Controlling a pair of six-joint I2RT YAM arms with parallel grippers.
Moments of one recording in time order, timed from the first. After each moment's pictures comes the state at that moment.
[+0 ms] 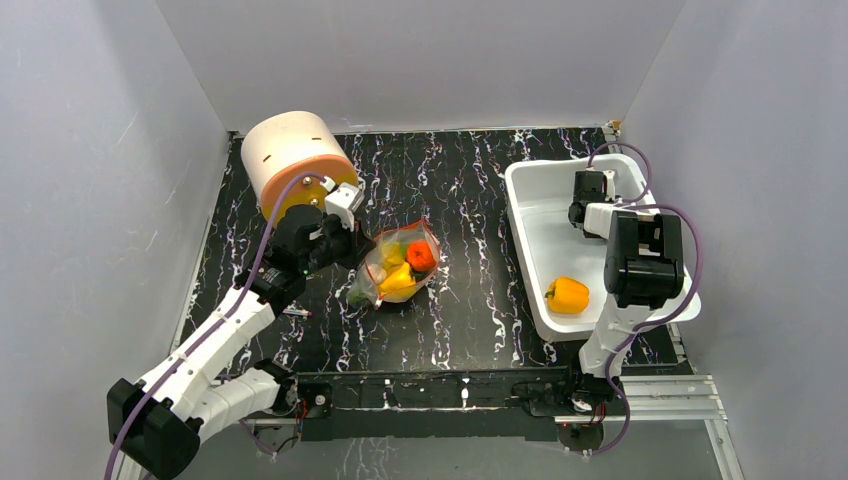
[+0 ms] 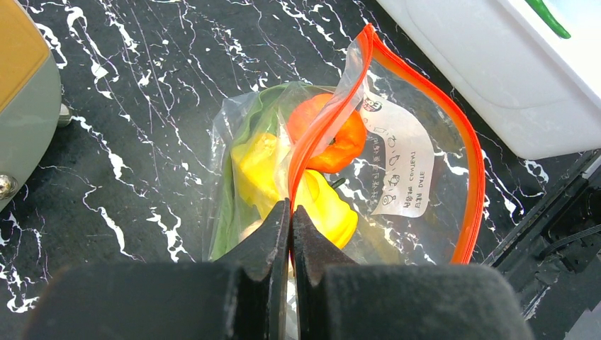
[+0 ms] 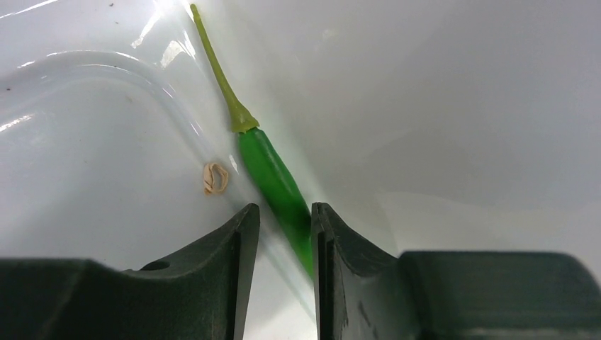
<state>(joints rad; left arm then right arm) -0.51 0.97 0.80 -0.30 0.21 -0.13 -0.13 1.89 1.06 -0.11 0.65 -0.12</state>
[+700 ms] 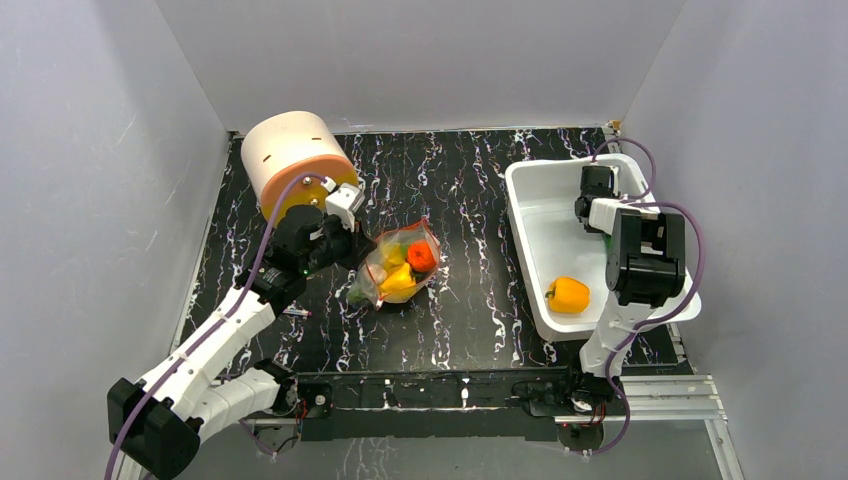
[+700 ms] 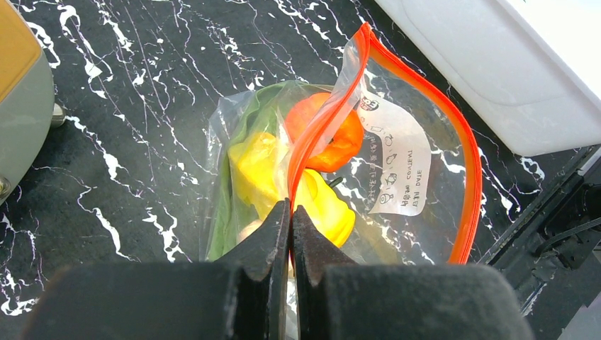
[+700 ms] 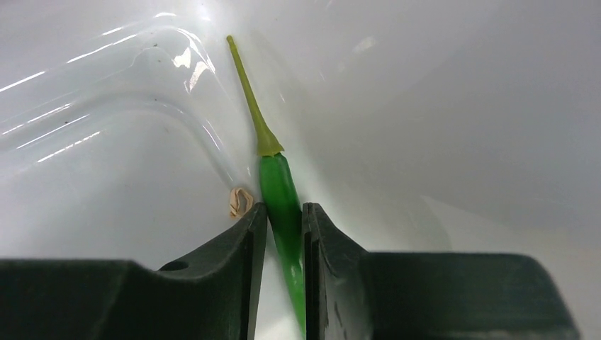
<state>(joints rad) -0.51 0.97 0.80 -0.30 0.22 -0.13 -0.15 1.91 1.11 -0.12 0.53 -0.10</state>
